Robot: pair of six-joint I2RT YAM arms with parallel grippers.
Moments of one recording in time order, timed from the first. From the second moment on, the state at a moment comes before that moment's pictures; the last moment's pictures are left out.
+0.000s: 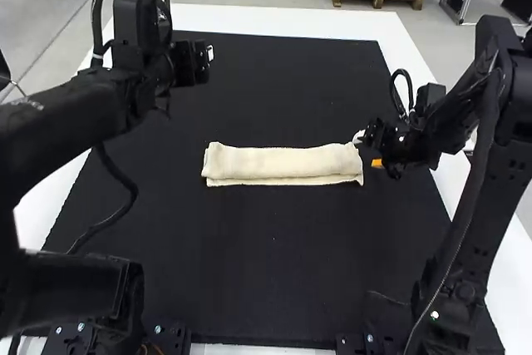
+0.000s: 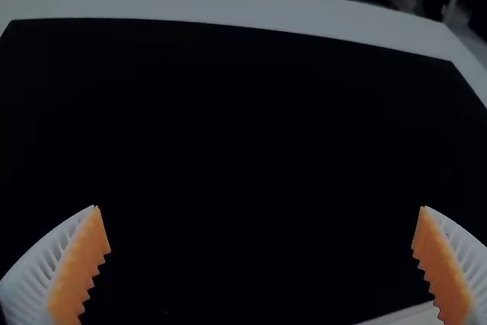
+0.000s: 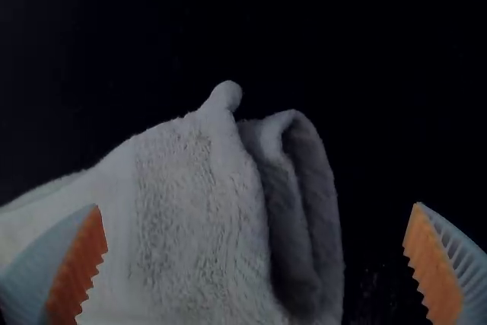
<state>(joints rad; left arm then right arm) -0.12 1.01 0.67 0.07 0.06 -0.21 -0.18 1.85 0.80 0.11 -0.63 0.27</state>
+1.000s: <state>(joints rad) -0.18 0.83 0.59 0.04 0.00 -0.22 -0.09 1.90 0.81 0.13 -0.57 0.28</state>
